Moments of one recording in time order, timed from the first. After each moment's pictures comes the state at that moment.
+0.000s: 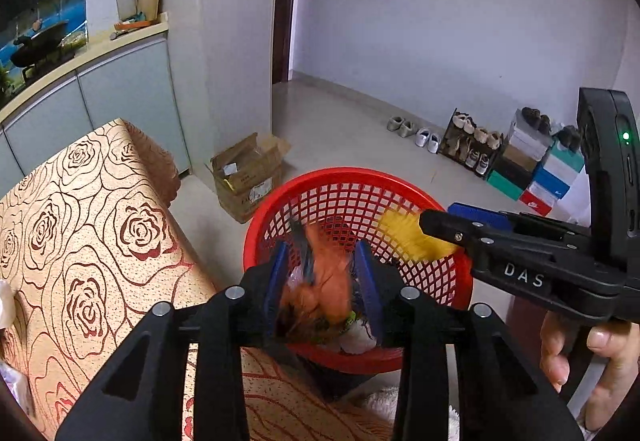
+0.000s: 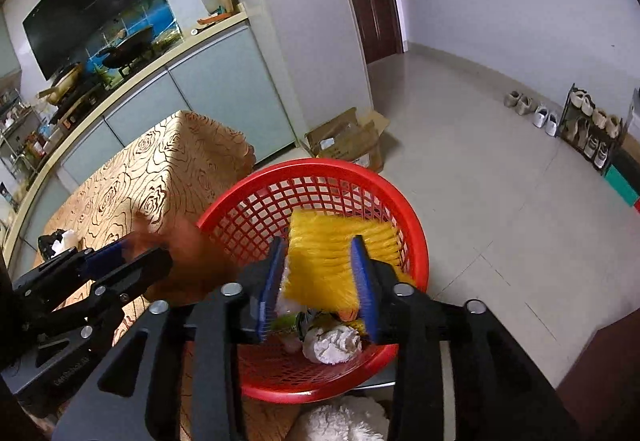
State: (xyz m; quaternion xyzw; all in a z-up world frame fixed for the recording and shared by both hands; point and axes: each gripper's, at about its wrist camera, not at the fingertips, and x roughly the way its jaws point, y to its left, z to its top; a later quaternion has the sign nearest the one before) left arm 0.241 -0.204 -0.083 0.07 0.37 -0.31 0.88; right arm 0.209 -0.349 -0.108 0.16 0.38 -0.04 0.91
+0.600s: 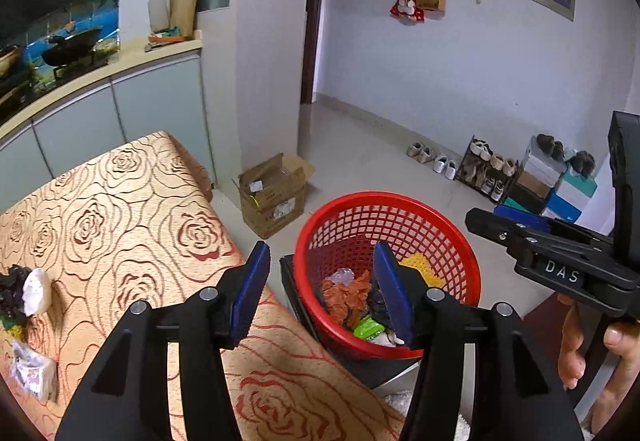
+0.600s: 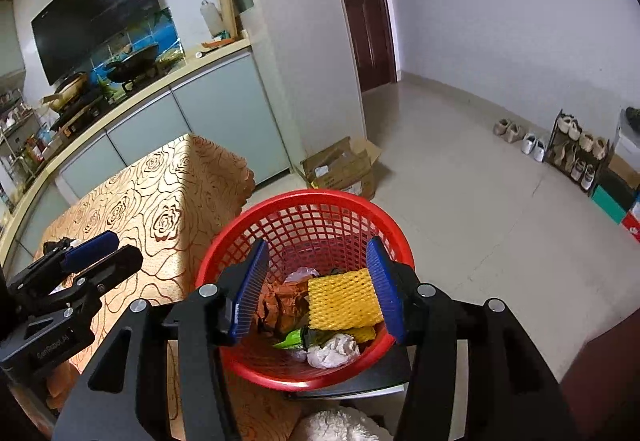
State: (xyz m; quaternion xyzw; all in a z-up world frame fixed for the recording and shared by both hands) left arm 0.225 -0.161 -0.053 0.05 0.33 -0.27 0.90; right arm 0.183 -0.337 -0.074 0.13 0.33 -0.06 0.93
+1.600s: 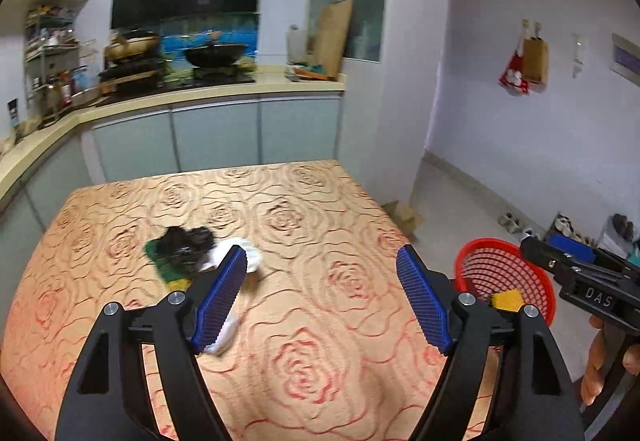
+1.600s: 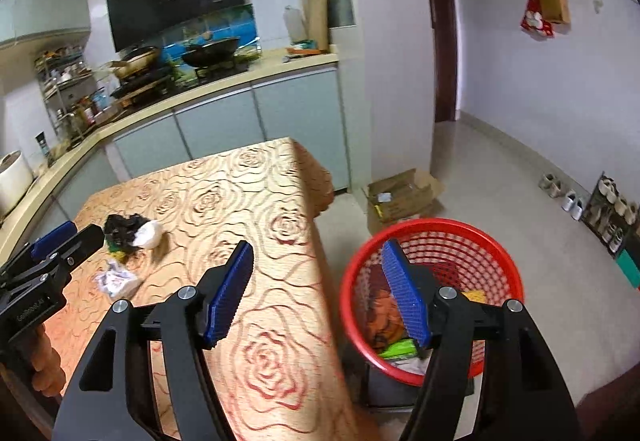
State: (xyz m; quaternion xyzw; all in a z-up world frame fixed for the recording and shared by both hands) left arm 0.173 0.008 -0.010 -0.01 0.26 -0.07 0.96; right arm 0.180 -0.209 -0.034 0.07 0.30 0.04 0.95
